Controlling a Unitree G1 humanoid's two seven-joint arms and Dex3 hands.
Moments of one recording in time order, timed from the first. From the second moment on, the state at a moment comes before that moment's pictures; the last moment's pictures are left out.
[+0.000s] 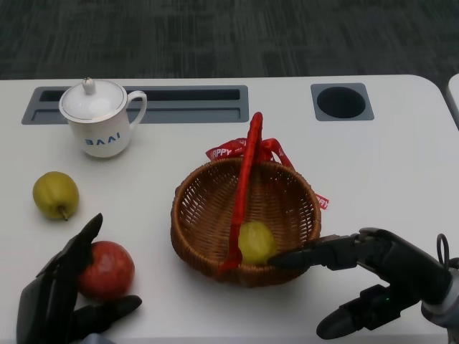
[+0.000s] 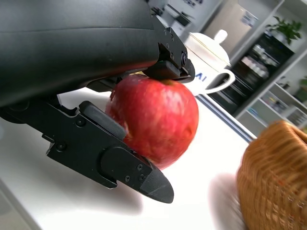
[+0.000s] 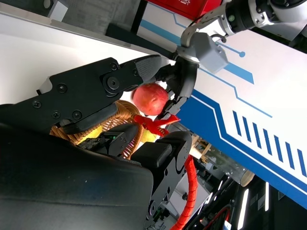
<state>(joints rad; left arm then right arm) -0.17 0.21 -0.02 1.01 0.58 -0.82 0.62 -0.25 -0.18 0.16 0.65 0.29 -1.05 0.93</state>
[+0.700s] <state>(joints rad) -0.11 0.19 -0.06 0.86 0.53 -0.99 0.84 -0.25 -0.18 0.16 0.64 0.31 -1.05 0.94</state>
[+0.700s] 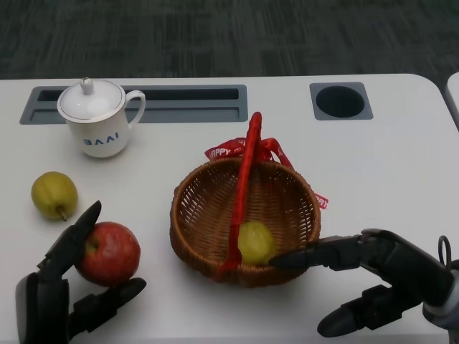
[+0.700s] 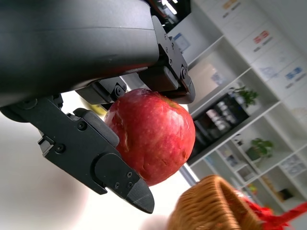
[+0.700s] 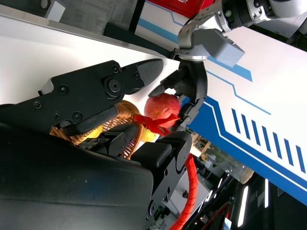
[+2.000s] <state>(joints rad) -0.23 0.05 -0.08 0.38 0.30 -0.71 0.27 -0.23 -0.16 0.16 0.65 0.31 -1.08 0.96</state>
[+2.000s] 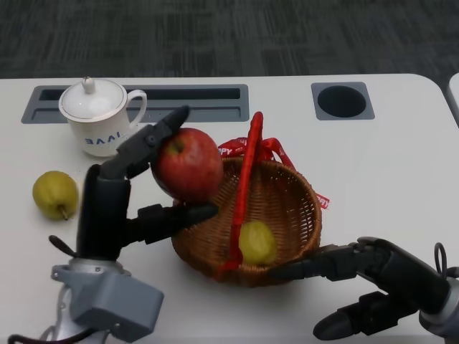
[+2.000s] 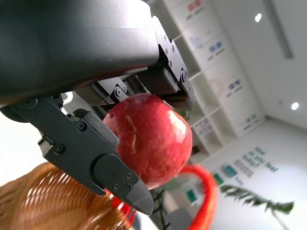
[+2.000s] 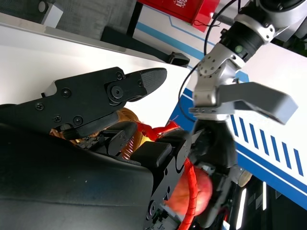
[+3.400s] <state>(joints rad) -0.18 0.18 -0.11 0.24 0.34 -0.63 0.17 -0.36 -0.22 0.13 0.64 0.37 -1.14 0.99</state>
